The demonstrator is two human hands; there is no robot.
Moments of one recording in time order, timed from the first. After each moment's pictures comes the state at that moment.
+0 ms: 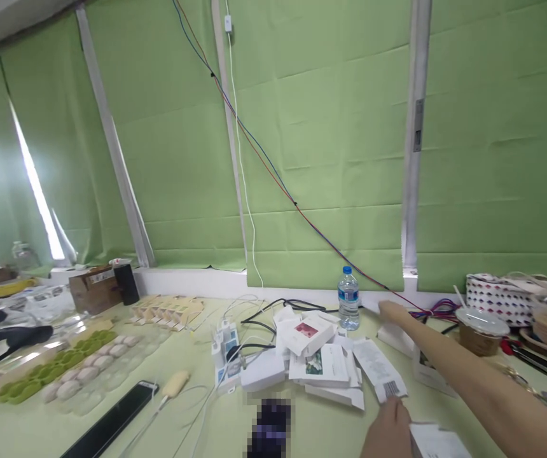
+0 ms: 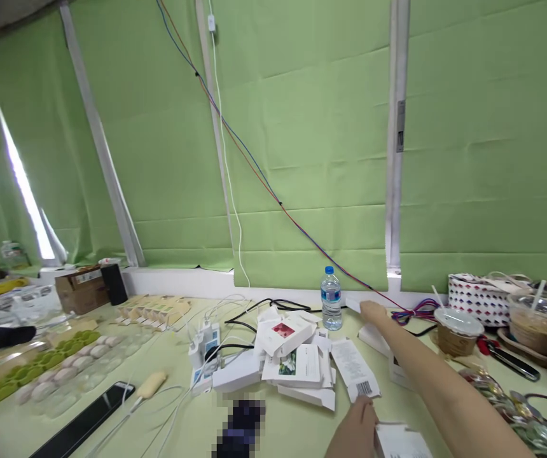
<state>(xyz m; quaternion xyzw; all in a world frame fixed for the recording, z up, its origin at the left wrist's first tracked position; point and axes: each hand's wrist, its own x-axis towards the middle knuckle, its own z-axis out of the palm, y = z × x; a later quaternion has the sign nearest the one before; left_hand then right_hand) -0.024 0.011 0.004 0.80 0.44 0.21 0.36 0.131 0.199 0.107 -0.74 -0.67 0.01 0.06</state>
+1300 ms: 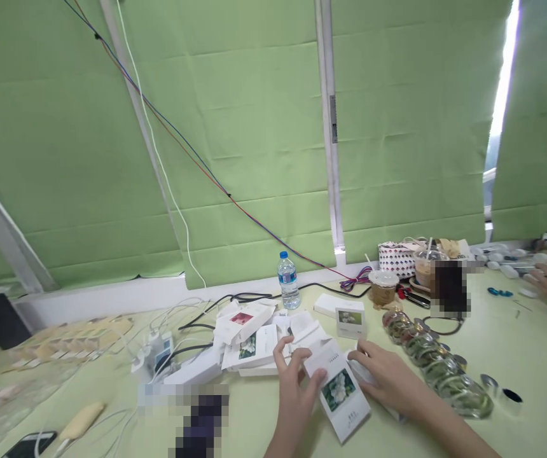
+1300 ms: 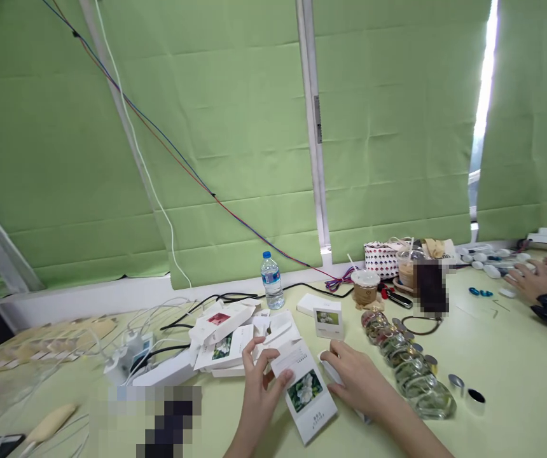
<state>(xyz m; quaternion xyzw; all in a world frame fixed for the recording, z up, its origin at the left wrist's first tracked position) -0.024 -0.009 0.051 0.65 0.39 0.55 0.34 0.192 -0.034 0.038 -0.56 -0.80 0.00 0.21</state>
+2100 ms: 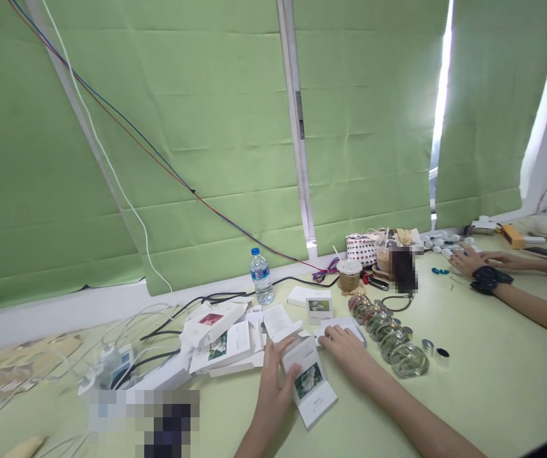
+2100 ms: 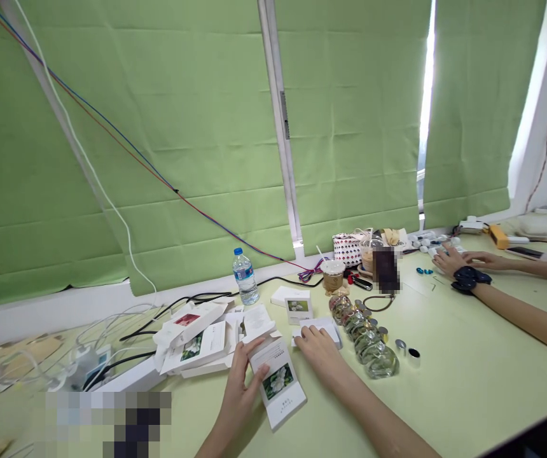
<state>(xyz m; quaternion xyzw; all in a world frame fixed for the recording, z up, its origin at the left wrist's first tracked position) -0.030 0.000 0.034 0.75 0.38 0.44 0.33 0.185 -0.023 0.032 -0.61 -0.77 -0.11 0.13</state>
